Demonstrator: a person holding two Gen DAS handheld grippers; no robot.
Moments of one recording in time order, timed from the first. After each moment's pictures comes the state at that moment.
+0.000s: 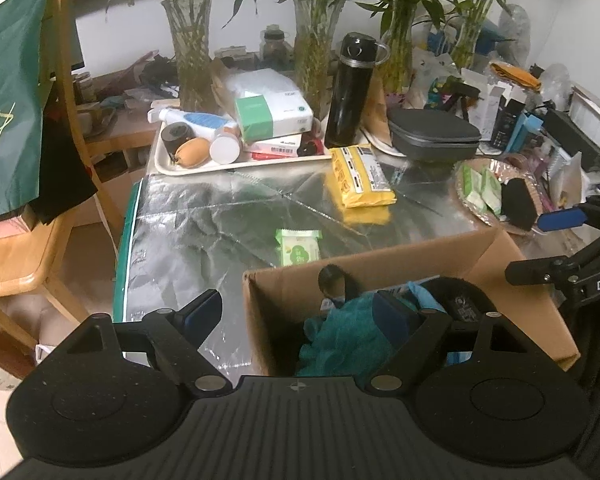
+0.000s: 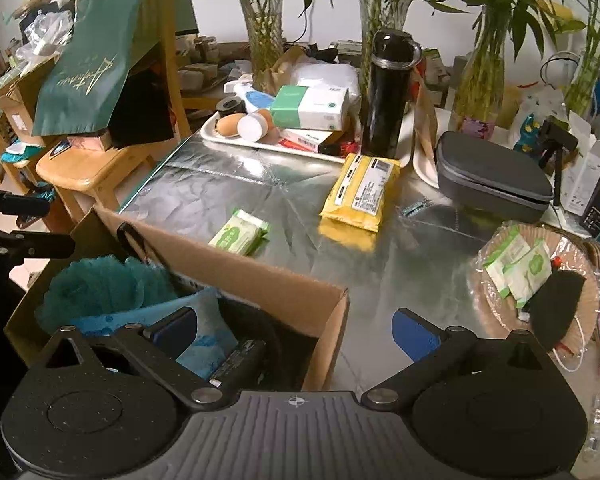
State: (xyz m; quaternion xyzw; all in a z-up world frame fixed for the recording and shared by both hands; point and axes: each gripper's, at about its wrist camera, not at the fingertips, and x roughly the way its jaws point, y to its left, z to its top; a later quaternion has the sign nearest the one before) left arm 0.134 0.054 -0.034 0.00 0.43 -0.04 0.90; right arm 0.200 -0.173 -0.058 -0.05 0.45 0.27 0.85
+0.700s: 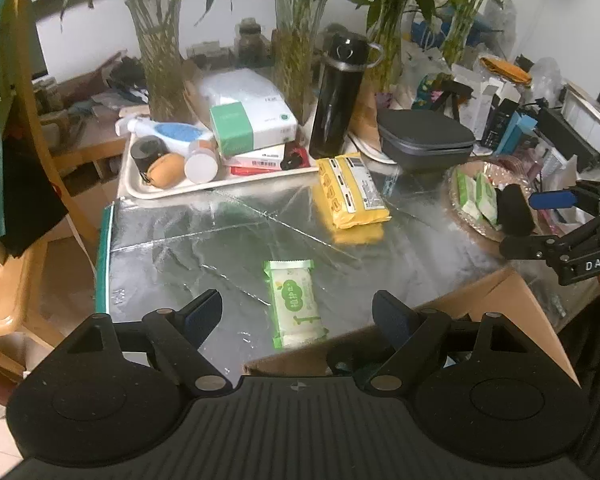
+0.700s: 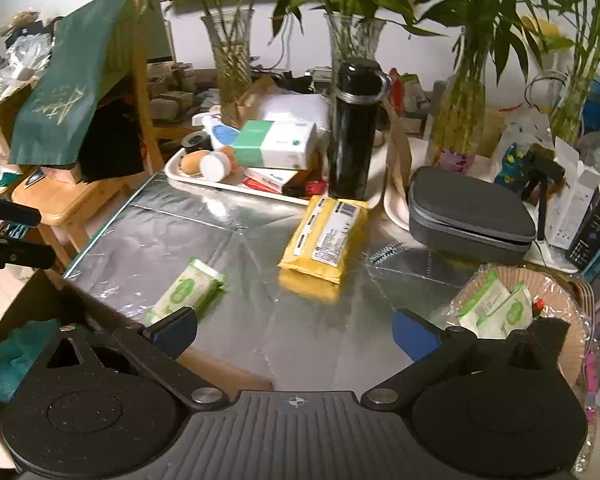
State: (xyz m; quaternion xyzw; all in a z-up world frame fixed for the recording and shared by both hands) left arm 0.200 0.064 -0.035 0.00 0.45 -0.08 0.89; right arm 0.262 -0.185 -0.069 -0.05 0.42 0.25 0.87
